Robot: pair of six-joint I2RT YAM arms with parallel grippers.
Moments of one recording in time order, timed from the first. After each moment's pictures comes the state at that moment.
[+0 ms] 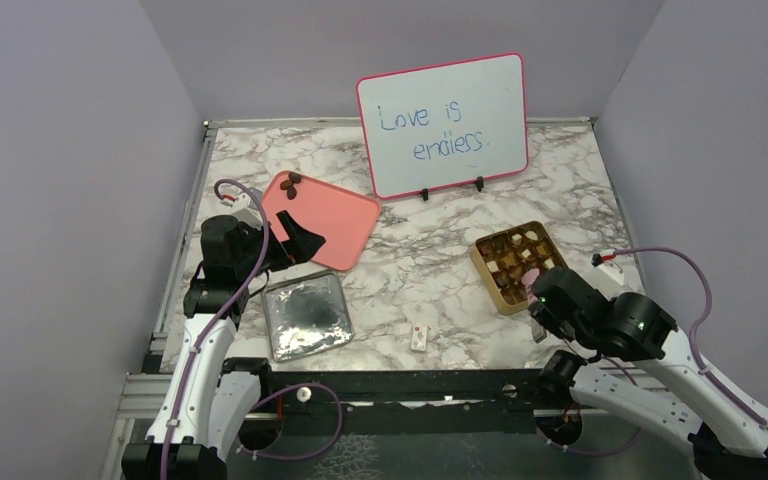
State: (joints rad) left arm -0.02 0.77 0.62 -0.29 0.50 -0.51; right arm 0.85 0.63 0.90 -1.40 0.55 1.41
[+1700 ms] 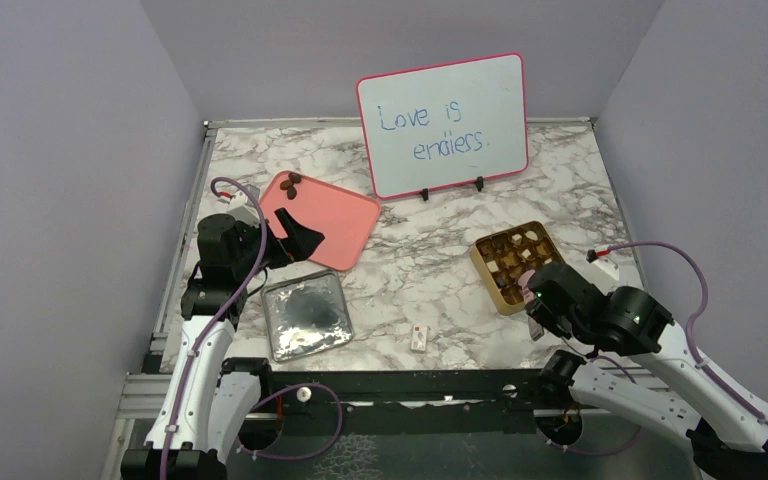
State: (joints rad) left arm -0.02 0.75 0.64 -0.29 0.50 -0.51; right arm 0.85 0.68 0.93 -1.40 0.52 1.39
